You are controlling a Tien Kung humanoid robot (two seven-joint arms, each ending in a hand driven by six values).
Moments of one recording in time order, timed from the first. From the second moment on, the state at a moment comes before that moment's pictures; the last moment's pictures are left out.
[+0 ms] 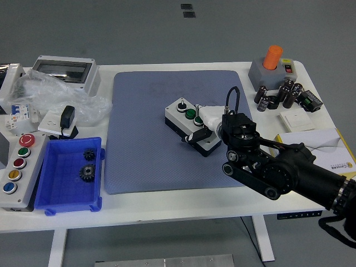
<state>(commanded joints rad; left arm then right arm) 0.05 0.29 -0.04 -0.20 0.14 -0.12 0.24 0.82 -0.13 0.44 1.08 -1.83 0.10 -0.65</state>
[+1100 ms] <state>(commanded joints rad) 0.06 0.28 -0.05 -0.20 0.15 -0.10 0.23 0.83 -0.15 0.34 1.15 -1.88 -0.05 -0.65</state>
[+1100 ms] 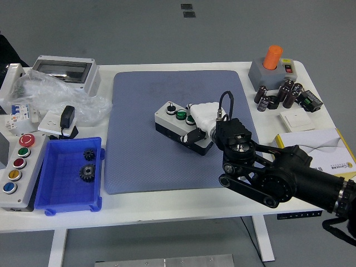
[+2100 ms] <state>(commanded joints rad) 0.05 0.27 -0.06 -0.20 0.16 -0.09 0.22 0.90 -0.23 0.09 1.22 -1.92 -0.38 -0.51</state>
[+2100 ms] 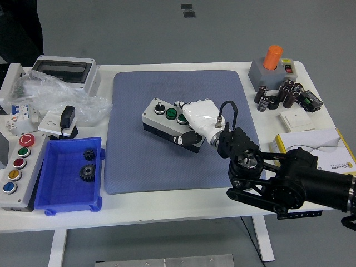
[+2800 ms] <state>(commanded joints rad) 0.05 0.27 -0.04 -0.20 0.15 -0.10 0.22 0.93 -0.25 0.09 1.10 -2.01 -0.39 -0.16</state>
